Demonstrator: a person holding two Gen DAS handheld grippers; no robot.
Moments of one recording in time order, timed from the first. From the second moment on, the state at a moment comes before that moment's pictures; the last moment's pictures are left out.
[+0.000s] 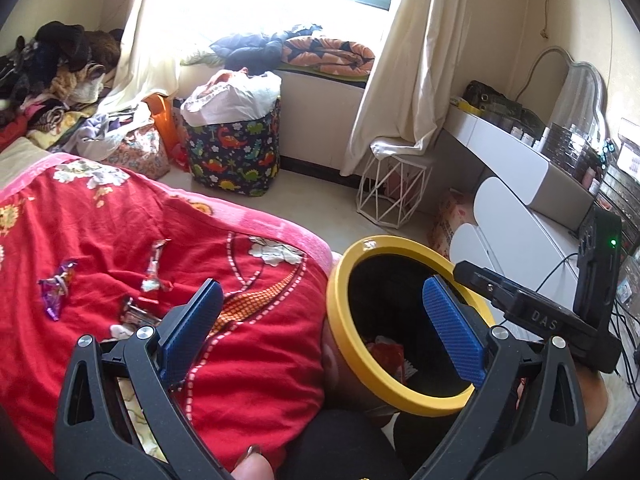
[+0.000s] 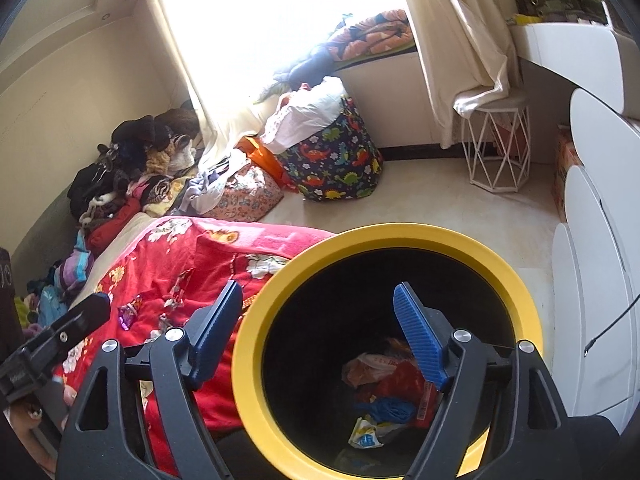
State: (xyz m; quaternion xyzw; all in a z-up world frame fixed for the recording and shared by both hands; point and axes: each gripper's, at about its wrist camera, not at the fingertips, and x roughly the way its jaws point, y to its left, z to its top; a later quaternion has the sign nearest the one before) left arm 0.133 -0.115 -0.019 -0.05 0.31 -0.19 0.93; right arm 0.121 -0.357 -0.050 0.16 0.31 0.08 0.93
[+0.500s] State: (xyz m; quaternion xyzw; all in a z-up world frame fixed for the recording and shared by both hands) left arm 0.135 -0.068 -0.012 -0.06 0.29 -0.14 0.94; right arm 0.115 -0.293 -0.041 0.10 0.30 0.16 0.93
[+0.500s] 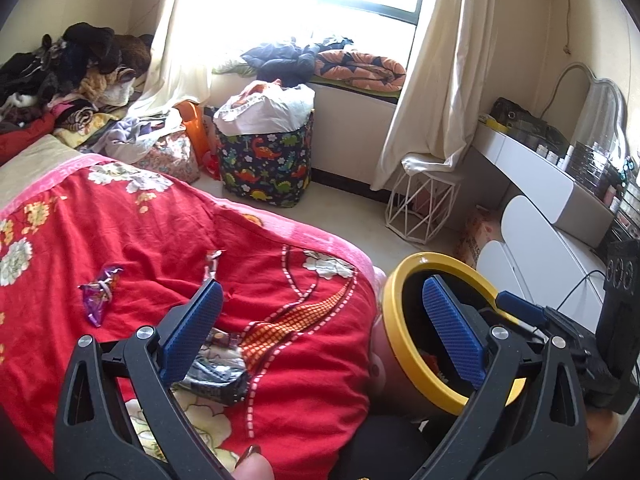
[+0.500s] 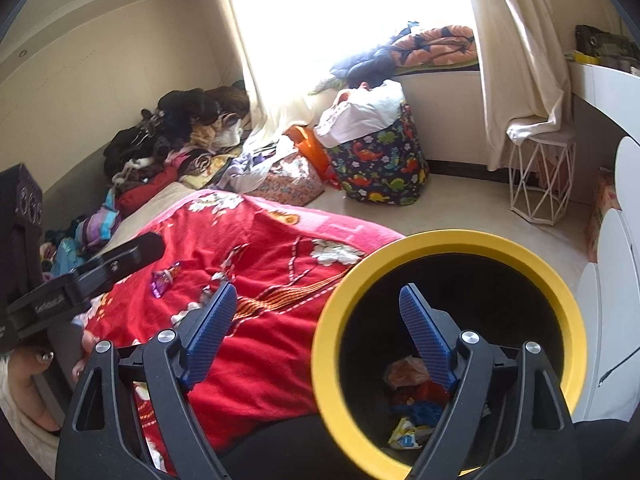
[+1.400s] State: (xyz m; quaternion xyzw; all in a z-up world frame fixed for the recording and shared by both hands) left arm 0.161 0.057 -0.057 -0.13 0.32 0.01 0.94; right arm 0.130 -0.148 -0.069 -0.05 0.36 0.30 0.88
